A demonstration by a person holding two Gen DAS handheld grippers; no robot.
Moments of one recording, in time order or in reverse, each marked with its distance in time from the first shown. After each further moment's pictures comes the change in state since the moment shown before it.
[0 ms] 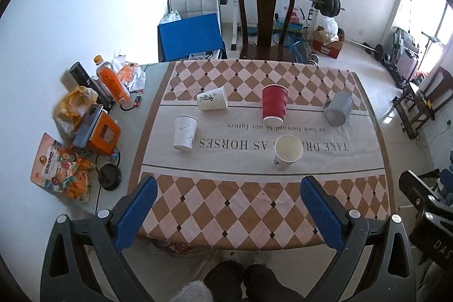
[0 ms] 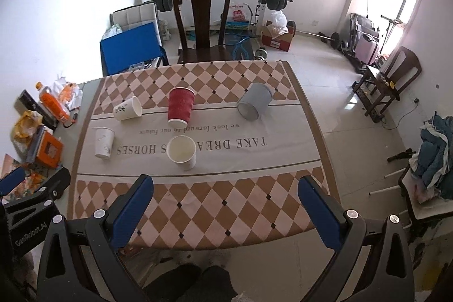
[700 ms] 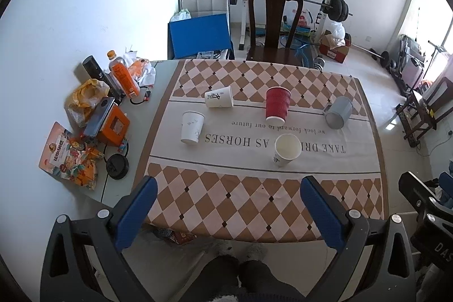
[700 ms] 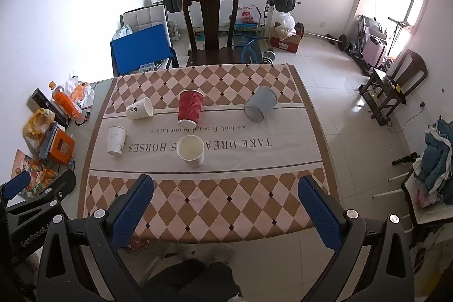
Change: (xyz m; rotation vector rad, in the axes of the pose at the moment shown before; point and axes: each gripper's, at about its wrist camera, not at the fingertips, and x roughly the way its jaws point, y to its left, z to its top) left arm -0.028 0.002 -0.005 -0.043 0.008 0.022; right arm -0.034 -0.005 0.003 -0.010 0.001 0.038
